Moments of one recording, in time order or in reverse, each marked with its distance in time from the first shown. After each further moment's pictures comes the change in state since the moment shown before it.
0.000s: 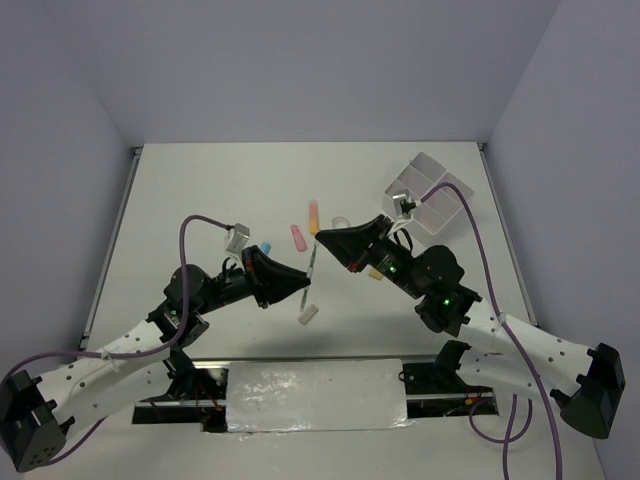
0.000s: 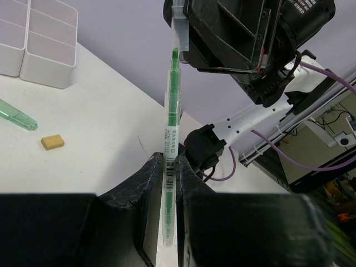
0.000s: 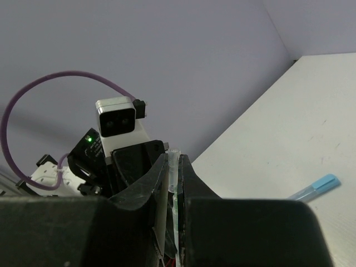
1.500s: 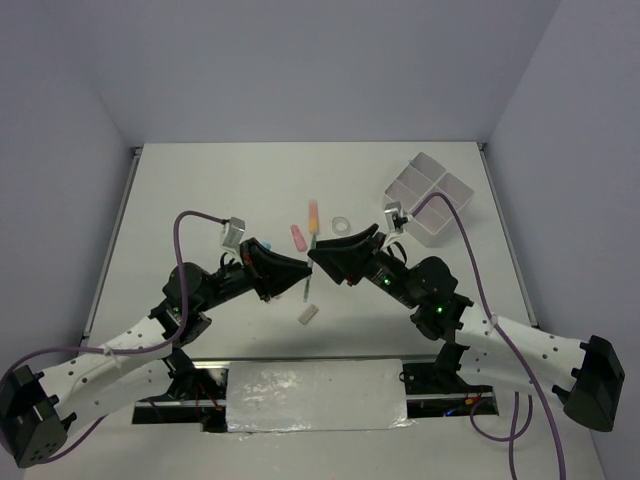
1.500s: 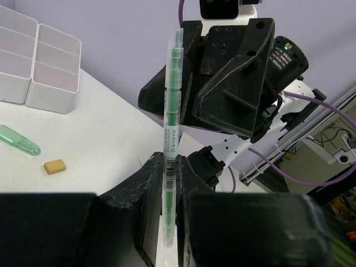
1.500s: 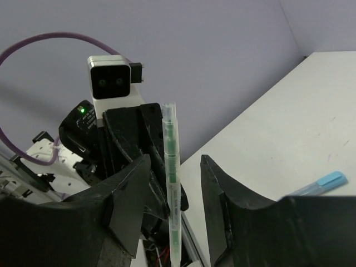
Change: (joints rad) left arm -0.004 0.036 0.029 0.076 -0.051 -0.008; right arm 0.069 0.007 -0.089 0.117 0.014 -0.052
